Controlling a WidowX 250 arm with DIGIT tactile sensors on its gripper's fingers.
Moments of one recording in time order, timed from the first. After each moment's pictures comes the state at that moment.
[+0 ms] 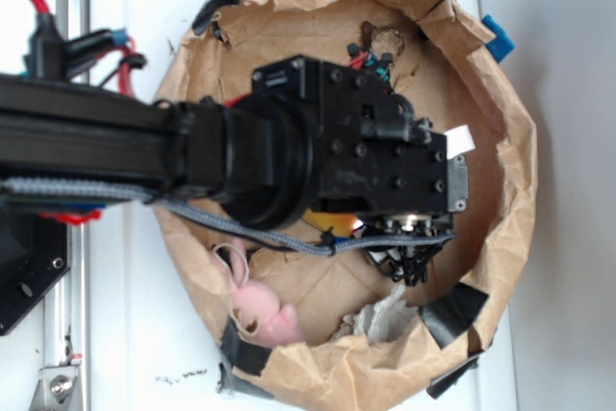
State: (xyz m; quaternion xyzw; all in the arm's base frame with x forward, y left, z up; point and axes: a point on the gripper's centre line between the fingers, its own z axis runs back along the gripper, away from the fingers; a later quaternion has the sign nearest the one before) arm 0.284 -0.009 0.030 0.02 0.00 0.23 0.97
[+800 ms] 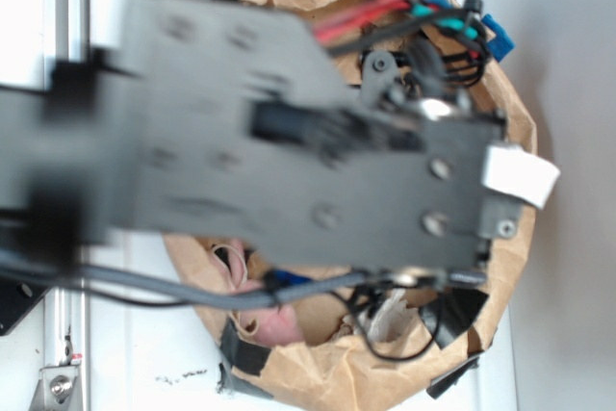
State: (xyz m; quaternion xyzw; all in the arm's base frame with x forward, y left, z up) arm 0.275 -0.001 0.152 0.08 -0.06 -0.06 0.99
